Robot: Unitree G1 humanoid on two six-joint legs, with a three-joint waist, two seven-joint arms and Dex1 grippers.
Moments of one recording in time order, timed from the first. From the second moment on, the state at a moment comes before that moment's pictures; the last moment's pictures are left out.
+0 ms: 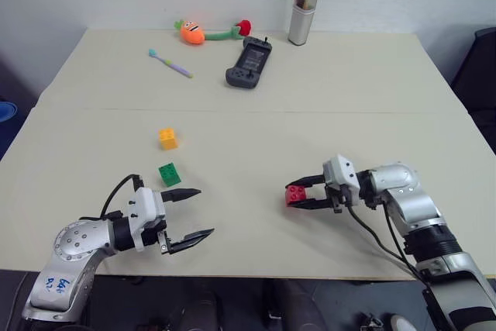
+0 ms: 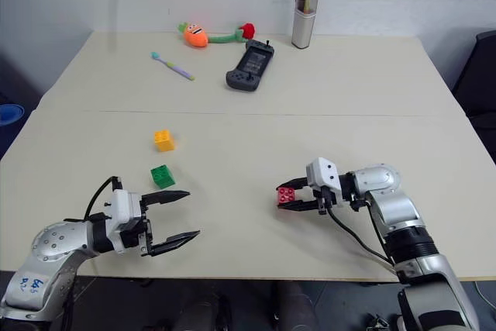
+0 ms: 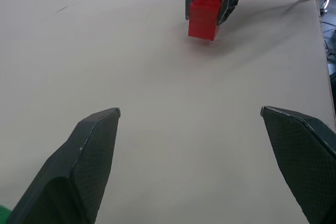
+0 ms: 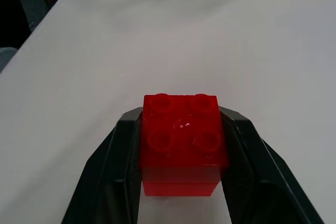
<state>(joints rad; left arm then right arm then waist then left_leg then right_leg) 0.12 0.68 0.14 -0.35 -0.44 0.14 -0.95 -0.53 -0.58 0.20 0.39 0.28 -0.15 1.46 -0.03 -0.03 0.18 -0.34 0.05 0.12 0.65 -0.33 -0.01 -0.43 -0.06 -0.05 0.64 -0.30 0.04</state>
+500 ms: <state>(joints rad) 0.29 0.70 0.32 -0.35 -0.44 0.14 -0.94 -0.45 -0.61 0.07 0.14 0.37 -0.14 1.41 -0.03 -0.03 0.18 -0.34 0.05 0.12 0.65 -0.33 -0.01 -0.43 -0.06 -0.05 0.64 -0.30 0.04</state>
